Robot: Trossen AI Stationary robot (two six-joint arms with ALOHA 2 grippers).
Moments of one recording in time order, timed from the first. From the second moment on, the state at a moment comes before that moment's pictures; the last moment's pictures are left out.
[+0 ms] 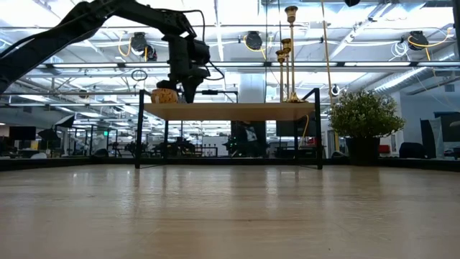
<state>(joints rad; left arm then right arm) 0.81 2.21 2.36 -1.57 0.05 -0.05 0.31 0.98 0.97 -0.22 0.47 0.59</state>
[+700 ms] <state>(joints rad) 0.83 2.23 2.36 -1.57 0.03 -0.06 0.30 0.98 0.97 -0.22 0.44 0.58</state>
